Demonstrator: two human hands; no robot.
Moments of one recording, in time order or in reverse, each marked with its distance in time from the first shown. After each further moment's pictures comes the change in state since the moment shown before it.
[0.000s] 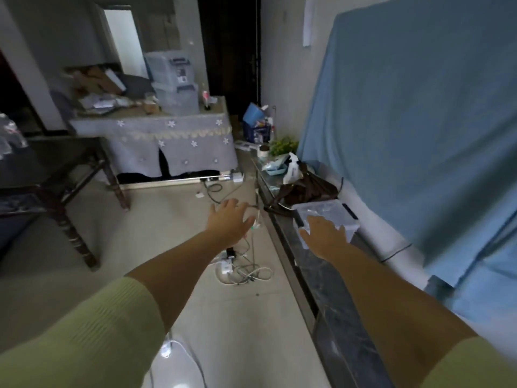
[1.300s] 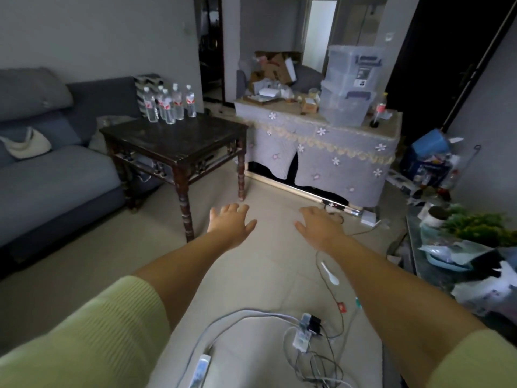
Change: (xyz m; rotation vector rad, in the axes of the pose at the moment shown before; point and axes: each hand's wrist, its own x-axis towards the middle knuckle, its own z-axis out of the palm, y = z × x) left_hand 0.227 -0.385 0.042 0.019 -0.071 -0.697; right_hand 0.462 -0.382 0.062 -0.235 -0.095 -0.738
